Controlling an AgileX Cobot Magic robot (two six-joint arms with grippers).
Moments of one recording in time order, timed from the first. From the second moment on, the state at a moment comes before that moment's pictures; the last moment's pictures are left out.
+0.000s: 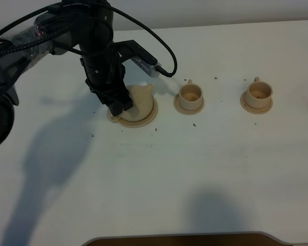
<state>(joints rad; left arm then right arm) -0.42 2.25 -1.83 0.01 1.19 0.48 0.00 -0.01 -0.49 0.03 1.06 -0.15</state>
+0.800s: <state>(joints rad) -0.42 2.26 -1.83 0.01 1.19 0.51 0.00 -0.01 -0.49 0.03 1.06 -0.15</state>
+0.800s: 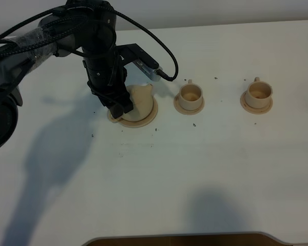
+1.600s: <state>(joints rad) -0.42 2.26 -1.83 0.00 1.17 0.55 0.00 -0.01 -0.49 0.03 1.06 -0.15</state>
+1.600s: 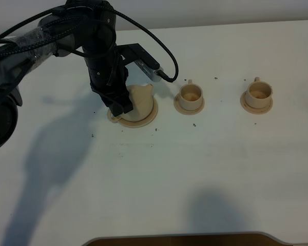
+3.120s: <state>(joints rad) -0.42 2.26 -1.83 -0.01 1.16 0.60 0.00 -0.01 -0.49 0.03 1.06 -0.15</state>
